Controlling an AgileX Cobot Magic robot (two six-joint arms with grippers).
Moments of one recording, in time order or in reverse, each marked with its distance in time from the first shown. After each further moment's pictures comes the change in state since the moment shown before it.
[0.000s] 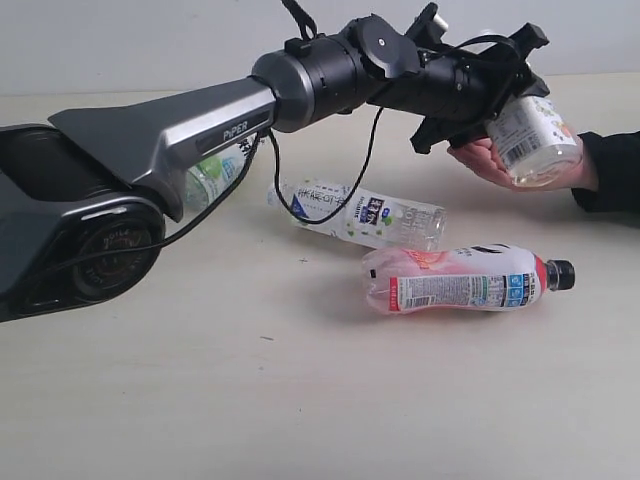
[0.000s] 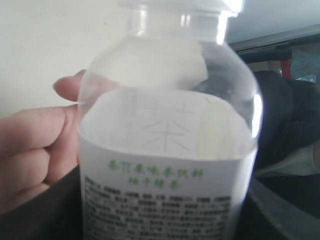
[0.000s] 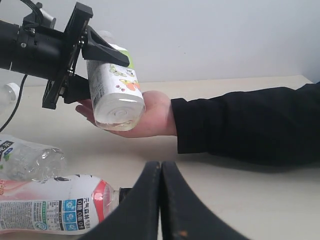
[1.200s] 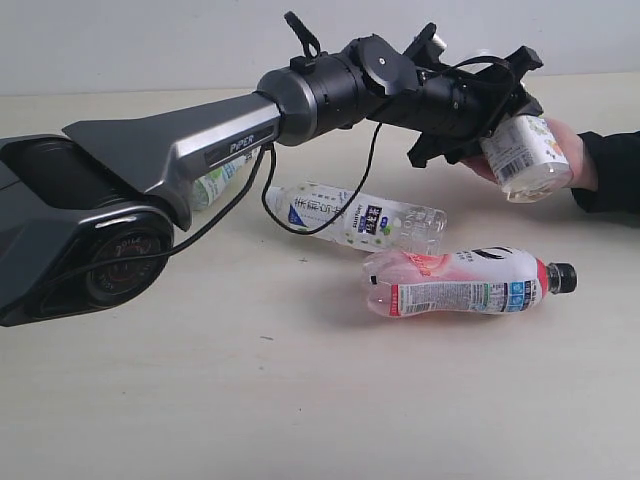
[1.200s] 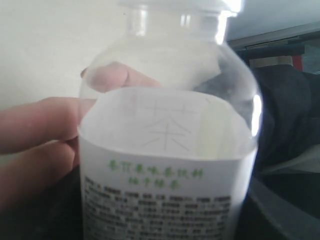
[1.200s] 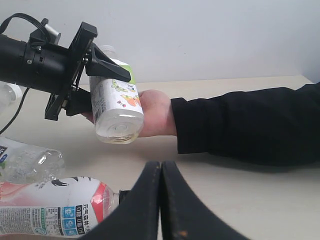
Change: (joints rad) left arm 0.000 0.033 -0.002 -0.006 0.004 0.017; right arm 0.000 0.000 0.000 0.000 0.000 0.000
